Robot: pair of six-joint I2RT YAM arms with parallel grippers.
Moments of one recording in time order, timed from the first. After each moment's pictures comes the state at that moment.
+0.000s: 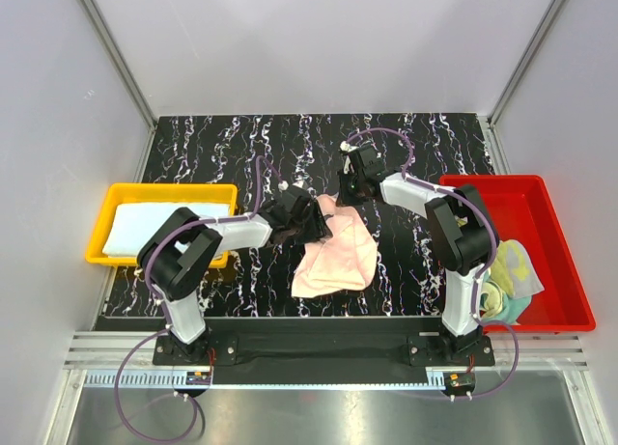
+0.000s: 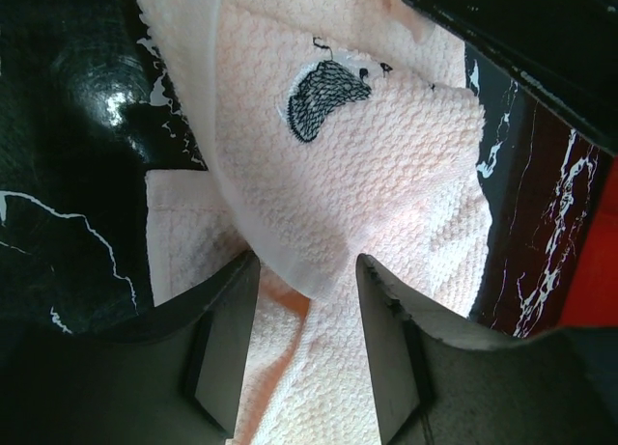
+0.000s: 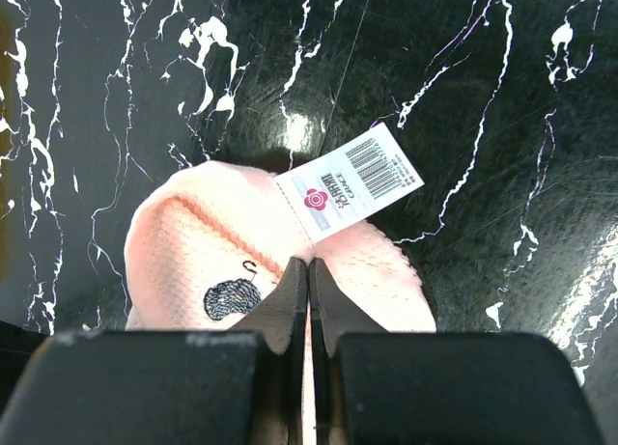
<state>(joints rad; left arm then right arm) -0.70 1.79 0.94 0.03 0.10 -0.90 0.48 1.98 1.33 -0.22 -0.16 0.31</state>
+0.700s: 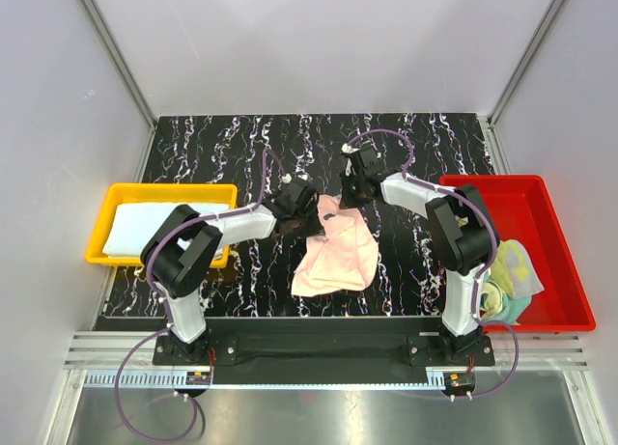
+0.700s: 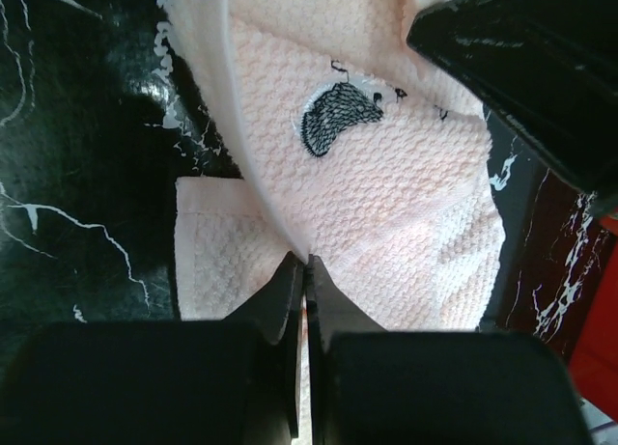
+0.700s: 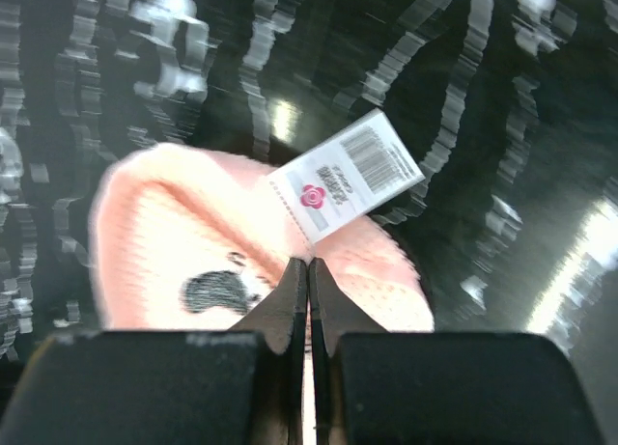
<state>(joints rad) -0.69 1.82 1.05 -0.12 0.06 -0.86 0.47 1.98 1.32 -0.25 -0.14 0.30</state>
